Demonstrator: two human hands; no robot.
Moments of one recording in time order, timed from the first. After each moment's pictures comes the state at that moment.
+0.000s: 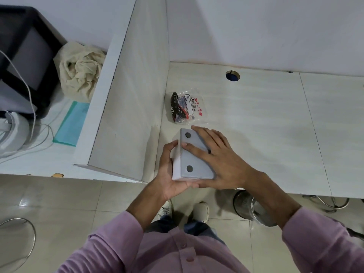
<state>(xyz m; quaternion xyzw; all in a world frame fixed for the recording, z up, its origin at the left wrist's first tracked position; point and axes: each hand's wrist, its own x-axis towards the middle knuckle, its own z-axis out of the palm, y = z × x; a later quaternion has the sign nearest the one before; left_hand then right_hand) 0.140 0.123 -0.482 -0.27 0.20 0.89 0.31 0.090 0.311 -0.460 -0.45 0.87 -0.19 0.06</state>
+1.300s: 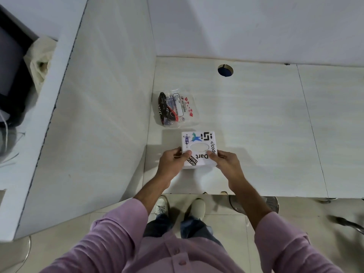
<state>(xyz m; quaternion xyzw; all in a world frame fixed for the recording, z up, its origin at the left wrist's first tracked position) 0.074 0.151 -0.564 -0.27 0.70 0.62 0.21 0.065 0.345 -0.557 0.26 0.74 -0.58 0.23</state>
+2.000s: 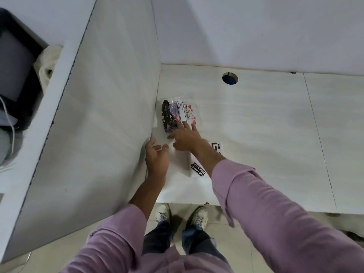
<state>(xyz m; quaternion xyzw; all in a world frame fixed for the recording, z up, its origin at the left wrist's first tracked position) 0.039 0.124 -0.567 -0.42 0.65 0.63 -0.01 -0.063 0.216 -0.564 -0.25 0.92 -0.04 0.30</state>
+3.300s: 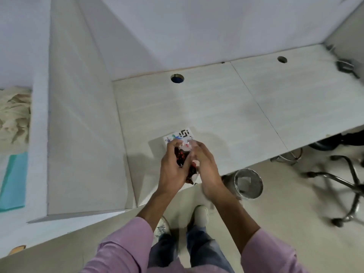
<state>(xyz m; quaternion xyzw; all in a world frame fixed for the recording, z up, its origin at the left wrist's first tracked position) 0.122 0.175 -0.510 0.05 0.79 0.61 0.05 0.148 0.277 -0.467 0.30 0.61 -0.73 0.03</state>
